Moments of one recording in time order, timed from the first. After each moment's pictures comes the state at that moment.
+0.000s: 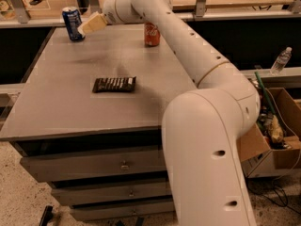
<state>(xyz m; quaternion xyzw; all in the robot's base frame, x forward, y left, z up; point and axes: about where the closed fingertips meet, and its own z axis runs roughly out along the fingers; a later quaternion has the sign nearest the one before) 0.874 0.173 0.937 -0.47 0.65 0.19 0.56</state>
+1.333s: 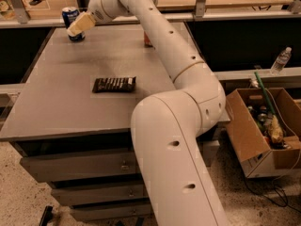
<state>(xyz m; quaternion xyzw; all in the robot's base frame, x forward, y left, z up) 0.874 0.222 0.932 -0.53 0.64 0.20 0.53</state>
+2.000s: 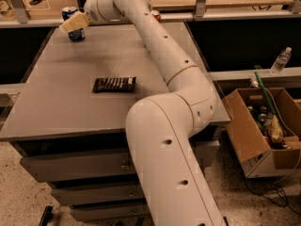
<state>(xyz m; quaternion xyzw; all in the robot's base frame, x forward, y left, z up) 0.883 0.241 0.929 -0.48 0.65 0.25 0.53</state>
